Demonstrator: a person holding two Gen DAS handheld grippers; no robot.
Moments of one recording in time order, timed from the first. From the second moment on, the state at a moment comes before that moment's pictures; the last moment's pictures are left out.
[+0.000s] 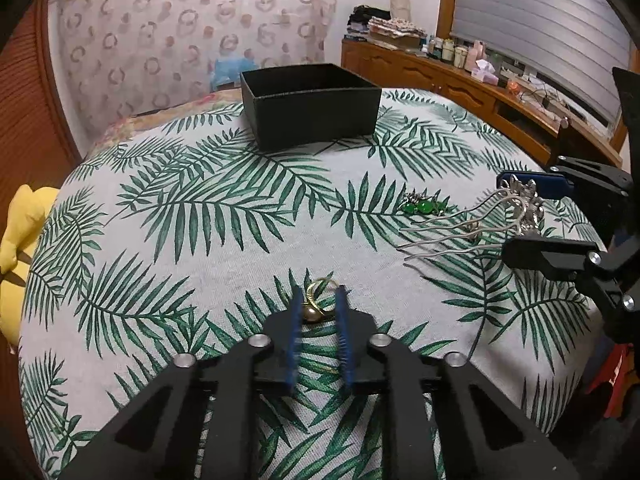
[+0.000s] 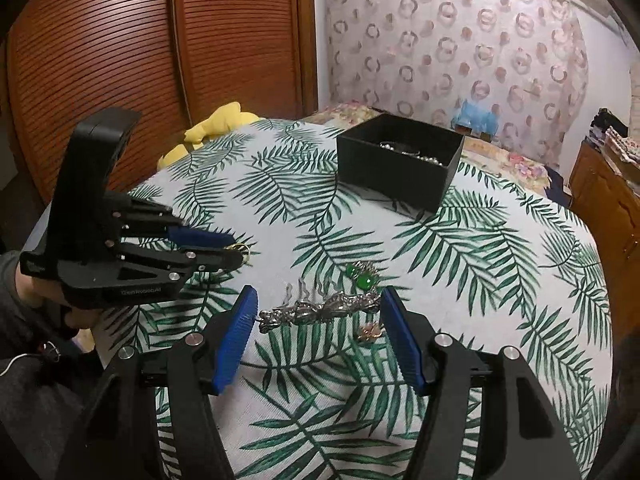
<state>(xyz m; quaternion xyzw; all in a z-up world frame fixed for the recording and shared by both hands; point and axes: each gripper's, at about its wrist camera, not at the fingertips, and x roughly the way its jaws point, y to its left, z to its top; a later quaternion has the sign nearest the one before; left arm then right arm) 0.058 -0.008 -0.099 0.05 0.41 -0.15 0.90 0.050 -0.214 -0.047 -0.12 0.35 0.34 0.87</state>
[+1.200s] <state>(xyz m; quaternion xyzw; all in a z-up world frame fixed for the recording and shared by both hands) 0.101 -0.007 -0.044 0.04 0.34 -0.14 0.93 0.135 -0.207 0.028 -0.11 0.28 0.32 0.90</state>
